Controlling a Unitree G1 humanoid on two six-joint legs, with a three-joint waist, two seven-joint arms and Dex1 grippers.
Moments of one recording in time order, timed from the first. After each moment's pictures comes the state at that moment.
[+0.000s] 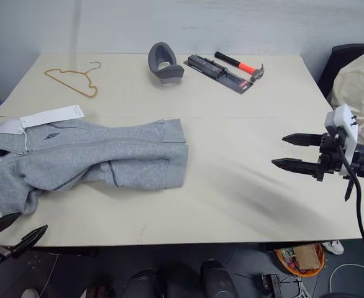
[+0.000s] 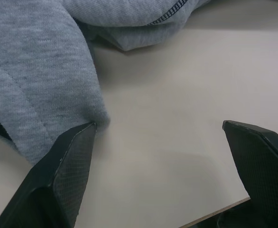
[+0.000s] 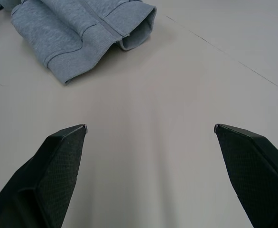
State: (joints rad) left arm 0.53 0.63 0.77 -0.19 -0.48 0.25 -0.82; right arm -0.44 -1.05 -0.24 0.15 0.55 0.53 1.33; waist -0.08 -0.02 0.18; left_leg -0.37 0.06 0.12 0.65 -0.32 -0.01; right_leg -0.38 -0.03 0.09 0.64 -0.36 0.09
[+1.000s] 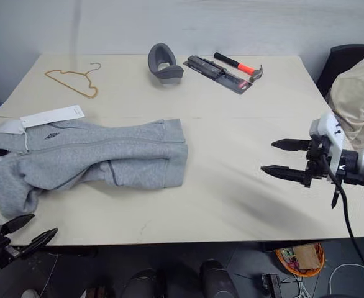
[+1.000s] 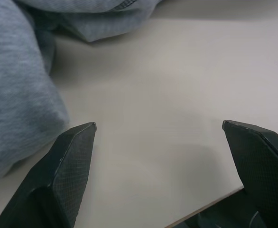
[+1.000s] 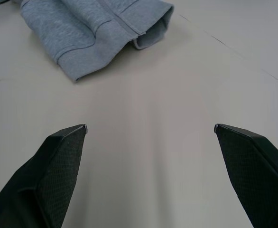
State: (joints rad) left arm 0.52 0.67 0.72 -0.21 -0.48 0.30 -0.88; right arm -0.36 -1.01 -0.24 -0.03 0.57 0.55 1.25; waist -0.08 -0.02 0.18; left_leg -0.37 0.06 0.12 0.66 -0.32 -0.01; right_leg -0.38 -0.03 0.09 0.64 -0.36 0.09
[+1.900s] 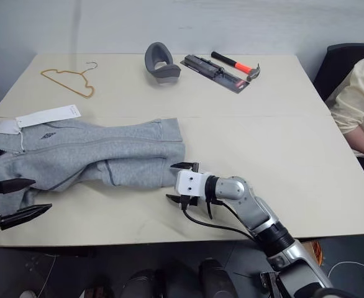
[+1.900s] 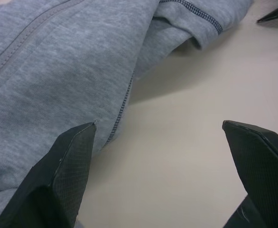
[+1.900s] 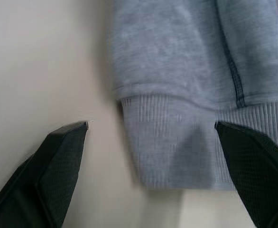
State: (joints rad) left arm 0.36 1.03 0.81 -0.28 -0.58 0.59 -1.05; right arm -0.50 -0.39 0.45 0.06 -0.12 -0.06 0.79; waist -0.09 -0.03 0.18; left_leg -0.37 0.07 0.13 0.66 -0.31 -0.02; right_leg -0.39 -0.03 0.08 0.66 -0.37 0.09
